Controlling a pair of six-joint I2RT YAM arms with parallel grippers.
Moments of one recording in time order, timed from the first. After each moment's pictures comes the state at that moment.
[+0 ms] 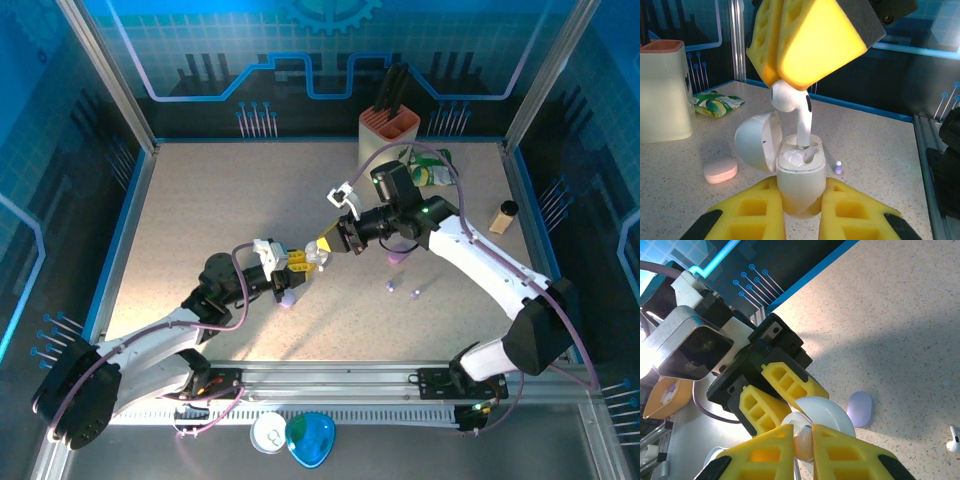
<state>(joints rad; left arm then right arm) -0.56 1.01 0.30 0.68 0.54 -0.06 0.57 1.45 1.27 -0.59 -0.87 0.04</state>
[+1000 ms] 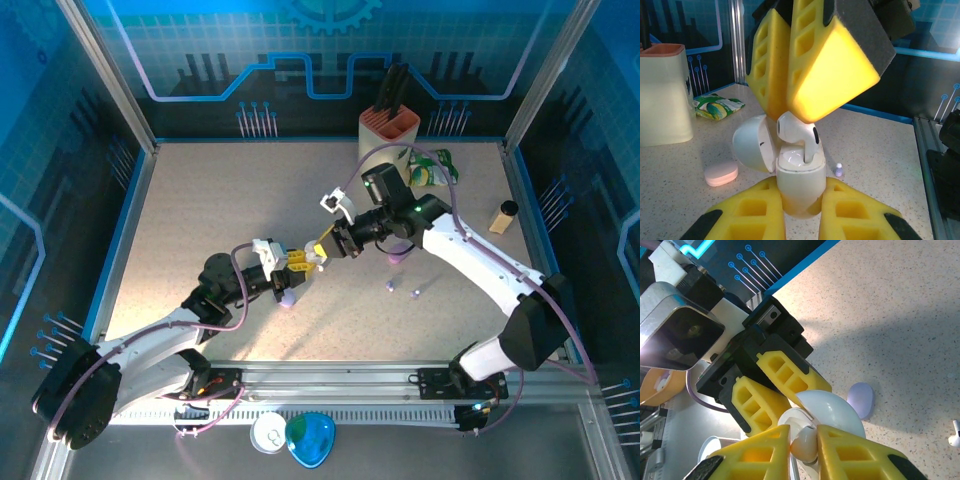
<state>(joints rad) -0.56 1.01 0.30 0.70 0.54 -0.06 0.61 1.48 1.31 -0.66 -0.83 -0.02</state>
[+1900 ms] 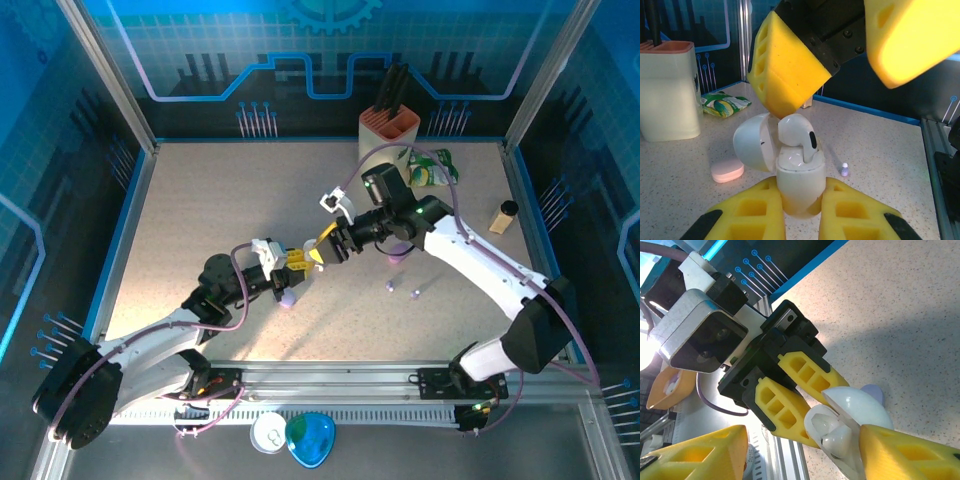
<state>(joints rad) -0.56 1.01 0.29 0.71 0.52 -0.06 0.62 1.46 1.31 -0.65 -0.83 0.03</state>
